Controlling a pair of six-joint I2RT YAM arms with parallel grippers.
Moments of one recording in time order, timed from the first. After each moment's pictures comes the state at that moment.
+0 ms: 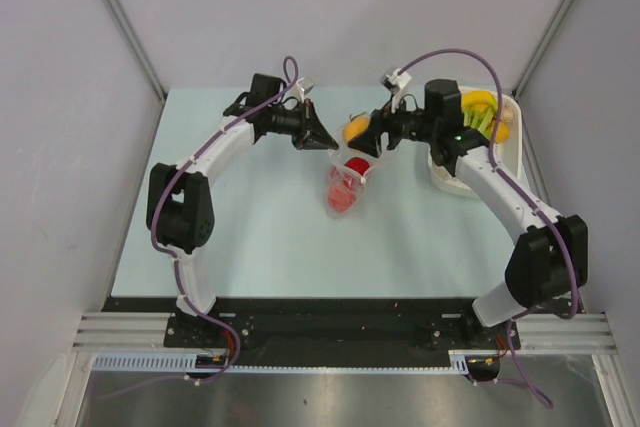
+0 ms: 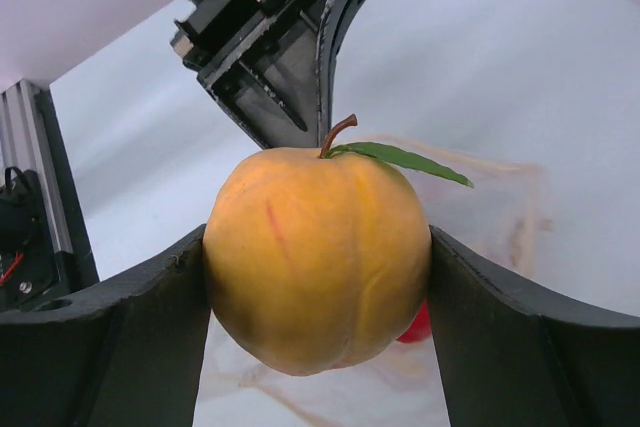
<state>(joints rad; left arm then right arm) -0.34 1.94 1.65 -0.45 0.97 -0.64 0.32 1.50 1.32 -0.14 -0.73 0.00</state>
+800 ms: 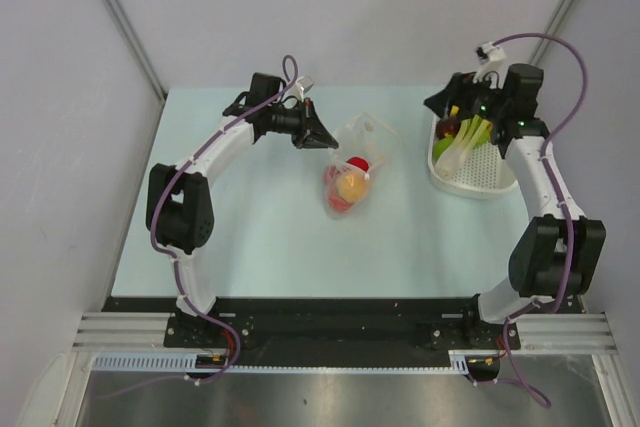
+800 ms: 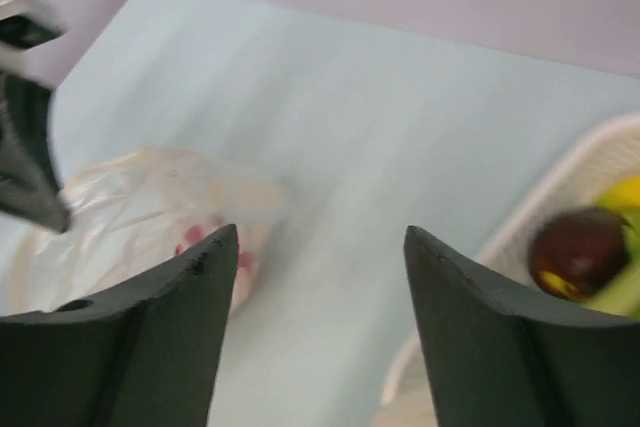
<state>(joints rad) -0.34 1.94 1.65 -0.44 0.96 -0.64 -0.02 1.55 1.37 -0.12 -0.70 0.12</state>
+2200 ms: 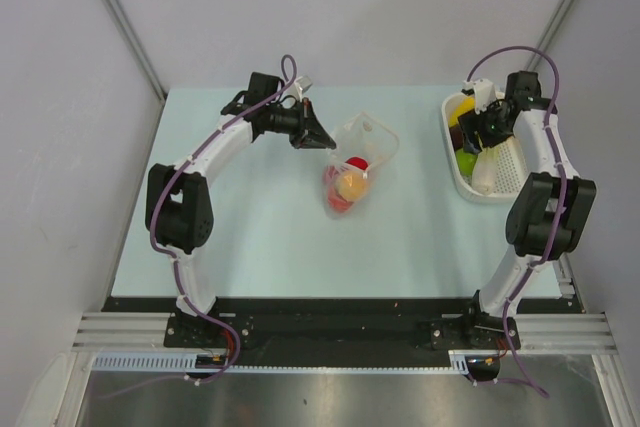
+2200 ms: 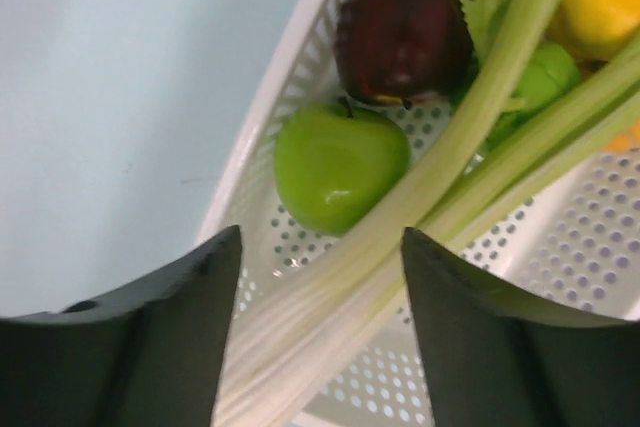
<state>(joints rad) -0.32 1.94 1.66 -0.48 0.95 -0.61 -0.18 1.84 1.65 -0.82 -0.31 -0.63</state>
